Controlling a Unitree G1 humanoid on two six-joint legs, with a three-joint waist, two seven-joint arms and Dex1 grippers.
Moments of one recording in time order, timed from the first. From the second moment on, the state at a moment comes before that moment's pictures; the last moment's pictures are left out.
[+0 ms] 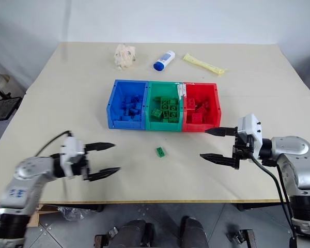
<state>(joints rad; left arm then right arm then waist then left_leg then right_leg) -0.20 0.58 0.01 -0.12 -0.36 0.18 -1.01 -0.29 -0.82 -0.15 -0.06 0.55 0.31 1.32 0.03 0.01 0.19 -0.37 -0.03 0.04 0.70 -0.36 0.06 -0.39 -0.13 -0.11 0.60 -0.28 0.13</state>
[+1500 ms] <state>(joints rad) -0.59 0.27 -0.18 0.15 -0.13 0.08 -0.84 -0.09 -0.82 -0.24 -0.24 0.55 0.30 1.14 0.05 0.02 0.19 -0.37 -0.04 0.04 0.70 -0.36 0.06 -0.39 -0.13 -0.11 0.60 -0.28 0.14</state>
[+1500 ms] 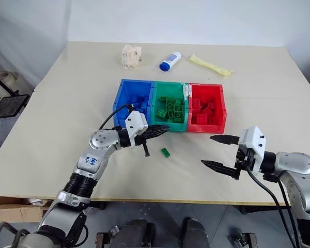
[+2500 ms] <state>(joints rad) -0.45 0.31 -0.30 0.06 -0.07 0.28 -0.81 -0.06 -0.81 -0.24 -0.24 0.55 0.29 1.12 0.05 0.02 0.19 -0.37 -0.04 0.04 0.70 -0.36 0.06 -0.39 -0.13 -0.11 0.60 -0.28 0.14</state>
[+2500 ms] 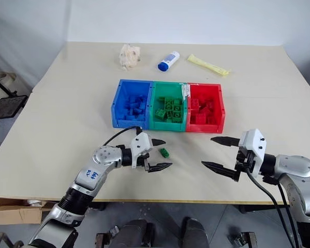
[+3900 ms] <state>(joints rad) -0.89 0.16 -0.12 0.51 -0.08 0.03 -0.60 -0.08 -0.78 -0.29 -0.29 0.60 0.31 1.02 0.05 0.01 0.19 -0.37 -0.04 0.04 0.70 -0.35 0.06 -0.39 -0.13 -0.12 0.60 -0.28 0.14</state>
